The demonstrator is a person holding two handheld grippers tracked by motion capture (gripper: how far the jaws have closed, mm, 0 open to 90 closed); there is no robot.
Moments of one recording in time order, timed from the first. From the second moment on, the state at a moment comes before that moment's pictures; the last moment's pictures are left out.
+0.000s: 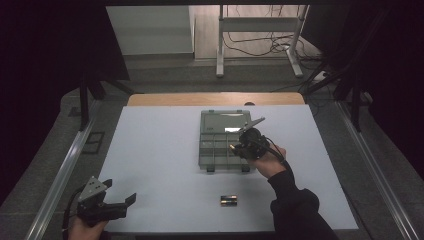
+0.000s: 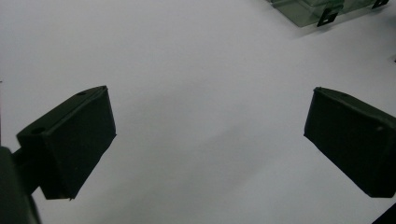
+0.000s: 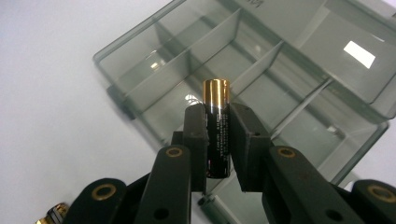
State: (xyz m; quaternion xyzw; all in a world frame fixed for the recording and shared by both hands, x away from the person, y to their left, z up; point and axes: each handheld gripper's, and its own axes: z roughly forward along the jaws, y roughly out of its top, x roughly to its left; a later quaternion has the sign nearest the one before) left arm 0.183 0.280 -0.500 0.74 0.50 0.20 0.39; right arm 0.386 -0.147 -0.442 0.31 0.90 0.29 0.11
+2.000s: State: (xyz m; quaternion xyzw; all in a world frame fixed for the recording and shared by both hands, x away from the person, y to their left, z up) left arm 0.184 0.279 -0.501 0.75 0.50 0.20 0.39; right arm 0.384 -0.150 -0.437 0.31 0.89 0.31 0.10
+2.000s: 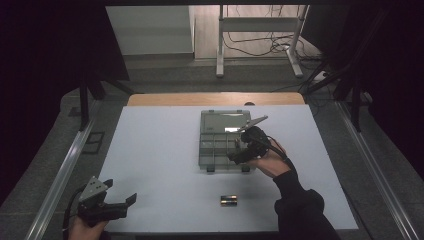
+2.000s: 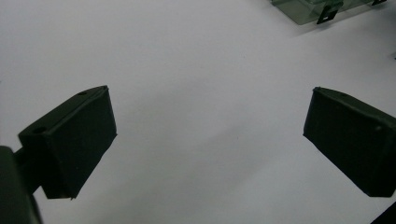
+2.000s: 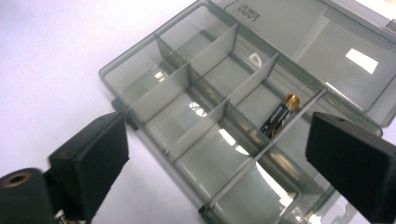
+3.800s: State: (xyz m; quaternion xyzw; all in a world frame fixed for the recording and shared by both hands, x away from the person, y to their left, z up) left arm 0.183 0.278 -0.500 0.75 0.50 0.20 0.39; right arm 0.300 -0.131 -0.492 0.22 0.95 0.22 0.04
